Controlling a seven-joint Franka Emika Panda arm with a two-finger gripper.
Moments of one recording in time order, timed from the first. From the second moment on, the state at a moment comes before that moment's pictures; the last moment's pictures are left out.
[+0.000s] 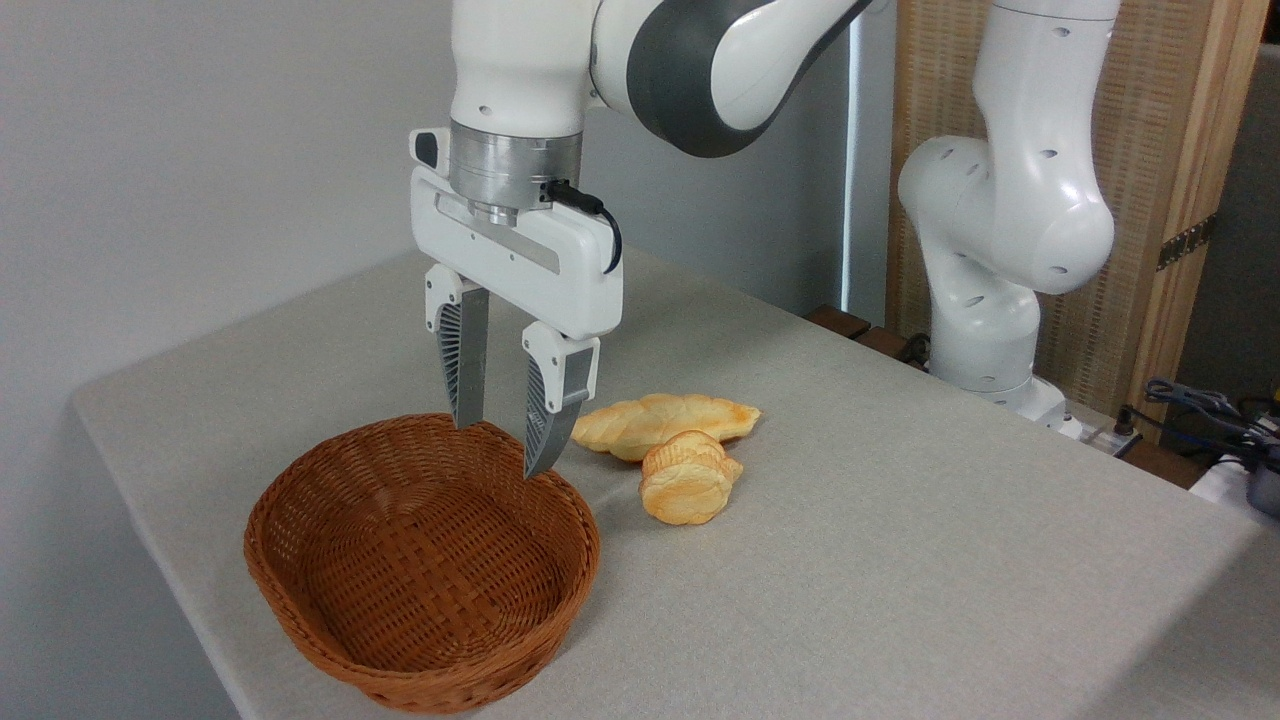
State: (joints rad) arm -0.31 -0.19 0.20 -2.12 0.00 2.19 0.58
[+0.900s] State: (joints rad) arm -0.31 -0.26 0.20 -2.18 0.00 2.04 0.59
